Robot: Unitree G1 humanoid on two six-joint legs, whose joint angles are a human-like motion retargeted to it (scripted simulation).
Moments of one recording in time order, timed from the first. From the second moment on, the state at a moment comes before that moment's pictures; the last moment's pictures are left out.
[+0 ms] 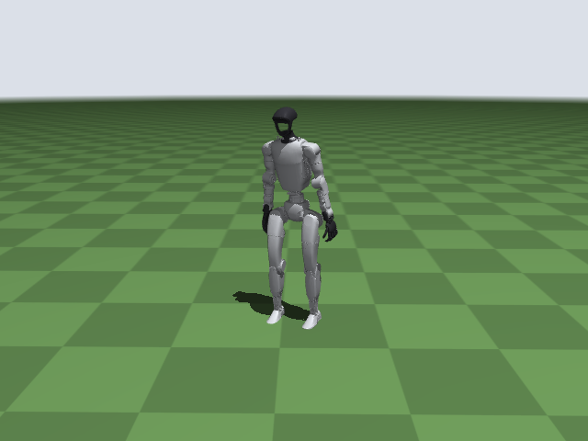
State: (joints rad) left arm -0.02 0.16 0.03 1.47 0.21 0.07 0.00; right arm 0.00 -0.14 -0.13 1.44 -0.28 0.02 -0.09; waist -0.02 0.00 0.16; left_leg -0.04 -0.02 0.11 0.08 -0.06 0.07; right_leg -0.19 0.03 0.19 0.24 -0.02 -0.05
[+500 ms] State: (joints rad) left arm 0.22 0.16 0.09 1.49 0.30 0.09 0.03; right arm -0.07 -0.18 -0.18 1.60 -0.09 0.01 -0.14; waist -0.03 0.08 0.03; left_leg 0.25 -0.02 1.23 0.10 -0.20 -0.01; right_leg -0.13 -0.07 -0.75 0.16 -0.07 -0.07
